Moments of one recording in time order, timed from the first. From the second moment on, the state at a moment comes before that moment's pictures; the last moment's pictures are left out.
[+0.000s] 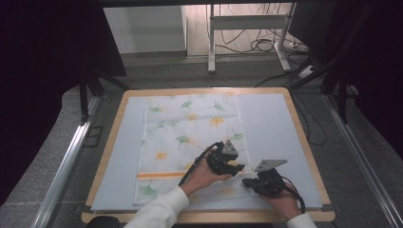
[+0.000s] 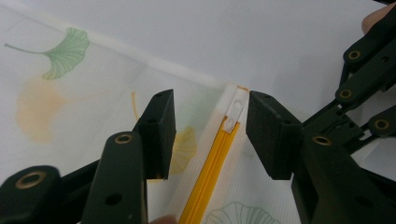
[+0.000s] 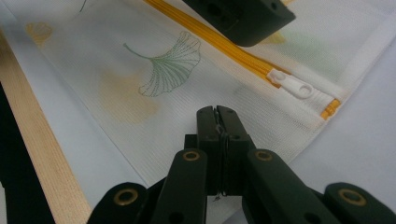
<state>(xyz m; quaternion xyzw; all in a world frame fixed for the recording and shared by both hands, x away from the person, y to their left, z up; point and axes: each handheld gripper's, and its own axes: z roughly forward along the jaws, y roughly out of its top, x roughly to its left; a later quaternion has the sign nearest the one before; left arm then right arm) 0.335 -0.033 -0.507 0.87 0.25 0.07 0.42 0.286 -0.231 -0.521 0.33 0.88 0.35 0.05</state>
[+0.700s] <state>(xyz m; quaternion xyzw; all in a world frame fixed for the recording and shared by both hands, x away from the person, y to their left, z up) 0.340 -0.059 -0.518 0.89 0.23 0.05 0.40 0.286 -0.231 -0.522 0.33 0.88 0.35 0.05</state>
